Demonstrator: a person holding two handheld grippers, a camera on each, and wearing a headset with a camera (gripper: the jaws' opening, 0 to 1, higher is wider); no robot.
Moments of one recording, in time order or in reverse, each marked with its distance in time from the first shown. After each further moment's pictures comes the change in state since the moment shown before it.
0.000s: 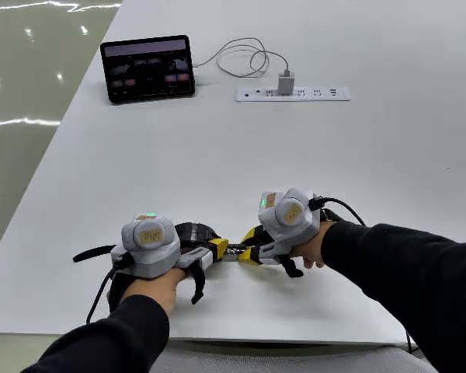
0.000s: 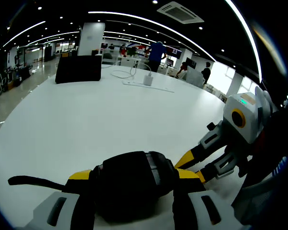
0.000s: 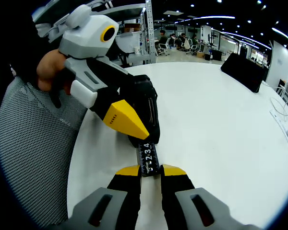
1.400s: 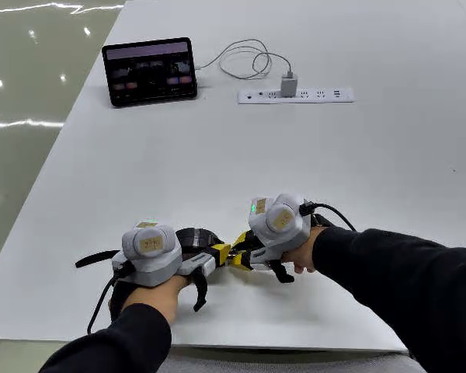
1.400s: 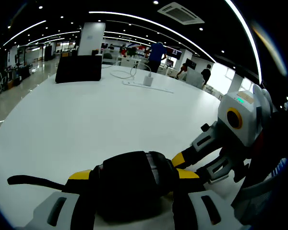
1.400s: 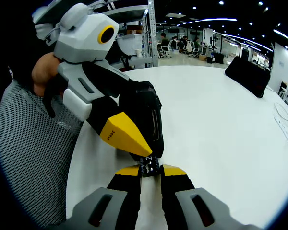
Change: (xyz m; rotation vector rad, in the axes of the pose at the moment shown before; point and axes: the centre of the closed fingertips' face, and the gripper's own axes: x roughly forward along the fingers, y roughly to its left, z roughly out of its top) left arm 0.000 0.000 0.001 -0.008 -0.003 -0.006; right arm 0.015 0.003 0.015 -0.014 -0.026 0.018
